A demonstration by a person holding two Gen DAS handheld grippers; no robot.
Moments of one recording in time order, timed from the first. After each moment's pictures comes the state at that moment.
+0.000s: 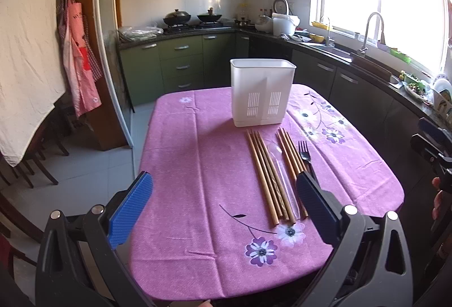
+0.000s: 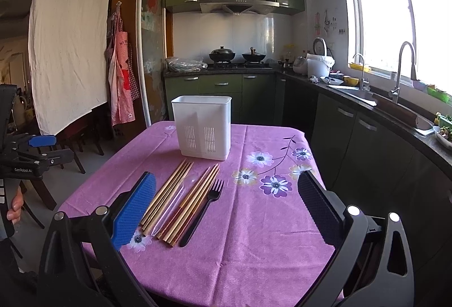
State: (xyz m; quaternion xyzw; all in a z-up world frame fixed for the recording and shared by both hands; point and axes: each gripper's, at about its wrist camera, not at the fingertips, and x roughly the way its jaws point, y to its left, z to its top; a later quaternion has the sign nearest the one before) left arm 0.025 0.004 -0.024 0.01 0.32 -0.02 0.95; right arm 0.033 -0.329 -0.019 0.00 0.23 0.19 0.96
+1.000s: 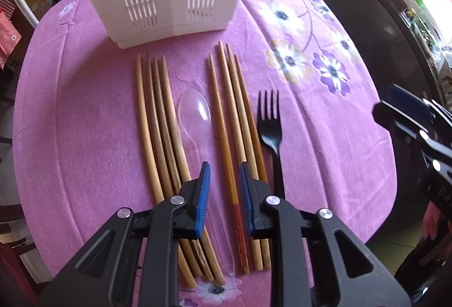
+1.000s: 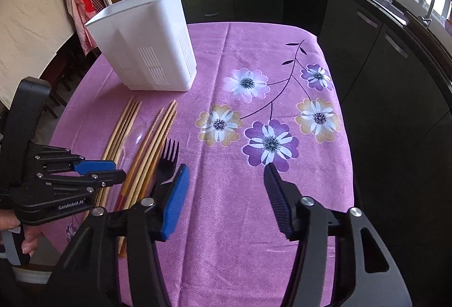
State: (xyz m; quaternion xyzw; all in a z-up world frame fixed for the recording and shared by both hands) left arm 0.241 -0.112 -0.142 0.00 0.62 -0.11 0.77; right arm 0.232 -0.321 -0.088 -0.04 0.50 0.14 0.85
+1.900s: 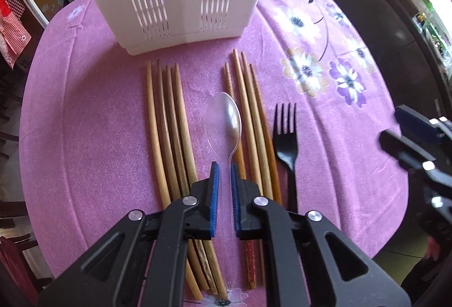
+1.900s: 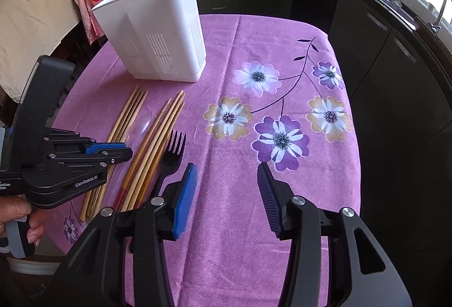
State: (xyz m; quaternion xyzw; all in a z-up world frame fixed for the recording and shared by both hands) left arm 0.248 -0.106 -0.140 0.00 0.61 -0.09 0.79; right arm 0.232 -0.306 -0.097 -0.04 0.52 0.16 0.83
